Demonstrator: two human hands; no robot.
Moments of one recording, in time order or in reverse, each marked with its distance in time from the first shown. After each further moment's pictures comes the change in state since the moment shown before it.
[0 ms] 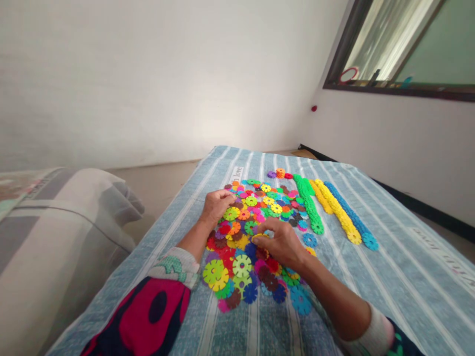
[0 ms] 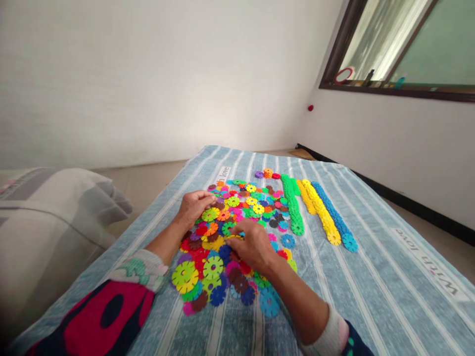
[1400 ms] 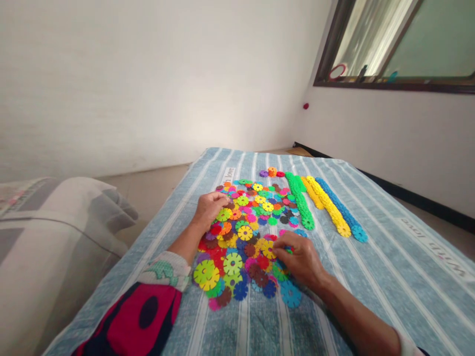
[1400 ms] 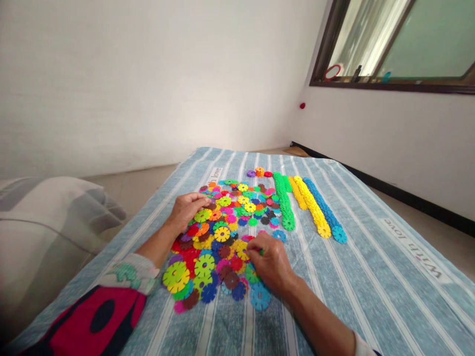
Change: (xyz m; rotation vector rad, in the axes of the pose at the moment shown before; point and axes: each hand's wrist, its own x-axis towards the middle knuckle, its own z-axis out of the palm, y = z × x) left_hand -0.006 0.013 0.006 0.019 -0.018 -0.041; right_hand -0.055 0.034 -0.025 0.067 0.110 -0.006
